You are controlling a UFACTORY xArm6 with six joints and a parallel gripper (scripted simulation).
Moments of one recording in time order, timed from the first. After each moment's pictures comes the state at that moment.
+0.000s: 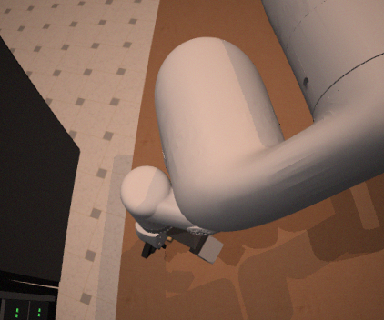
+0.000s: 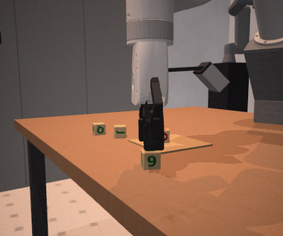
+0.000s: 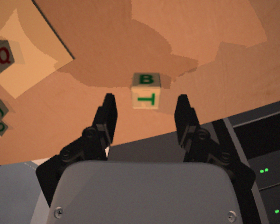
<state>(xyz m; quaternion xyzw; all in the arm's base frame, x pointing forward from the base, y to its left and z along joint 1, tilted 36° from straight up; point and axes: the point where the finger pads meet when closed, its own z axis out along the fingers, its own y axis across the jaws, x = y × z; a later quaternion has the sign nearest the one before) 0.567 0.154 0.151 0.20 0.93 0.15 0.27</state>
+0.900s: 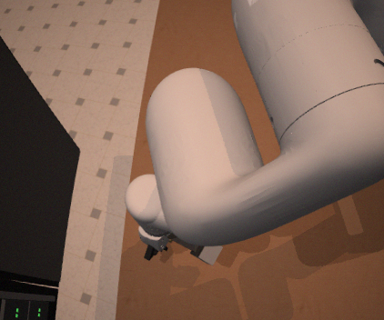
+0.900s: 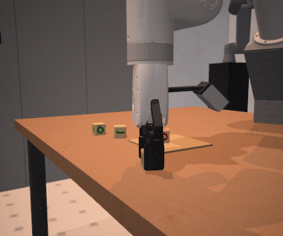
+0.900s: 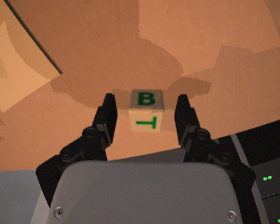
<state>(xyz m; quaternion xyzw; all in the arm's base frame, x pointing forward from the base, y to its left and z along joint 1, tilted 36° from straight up) 0.585 0.160 0.125 0.20 0.93 0.15 0.27</state>
